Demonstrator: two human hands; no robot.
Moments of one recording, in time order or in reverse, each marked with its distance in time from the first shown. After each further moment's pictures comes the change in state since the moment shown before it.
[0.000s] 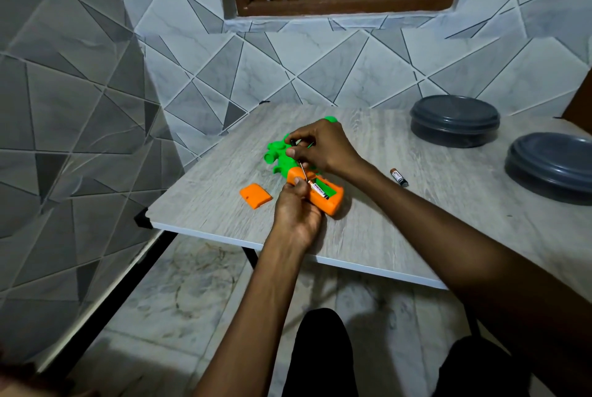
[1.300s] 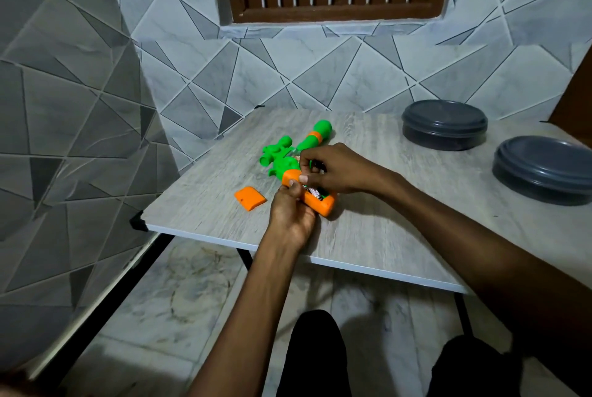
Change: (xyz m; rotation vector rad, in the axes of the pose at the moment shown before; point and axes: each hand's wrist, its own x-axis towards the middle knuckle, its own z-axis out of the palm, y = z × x) left_hand -0.004 0.001 0.002 0.048 -0.040 -0.019; right_hand -0.041 -0.007 -0.035 -0.439 -0.277 -0.123
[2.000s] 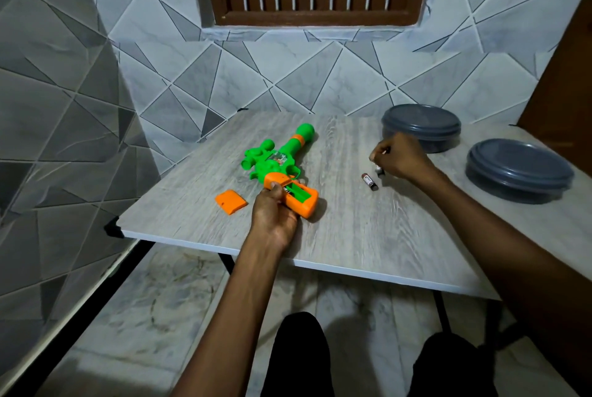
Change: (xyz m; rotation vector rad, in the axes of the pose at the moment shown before) left_hand 0.005 -0.003 0.000 0.001 0.098 -0.024; right_hand -0.045 0.116 -0.047 0.016 0.325 0.573
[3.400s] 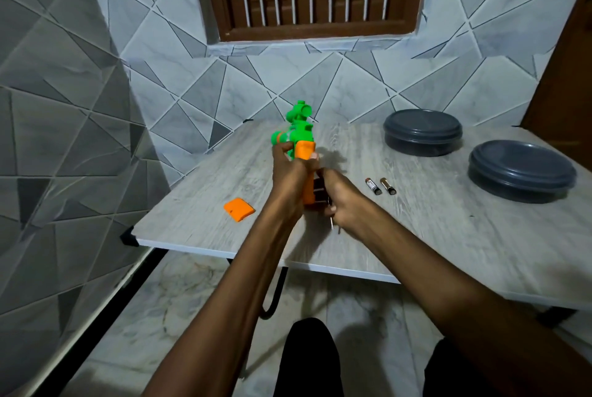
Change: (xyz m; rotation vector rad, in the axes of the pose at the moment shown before) left_hand -0.017 0.010 0.068 0.875 0.033 0.307; right_hand -0.076 -0.118 0.054 1.142 -0.349 0.540
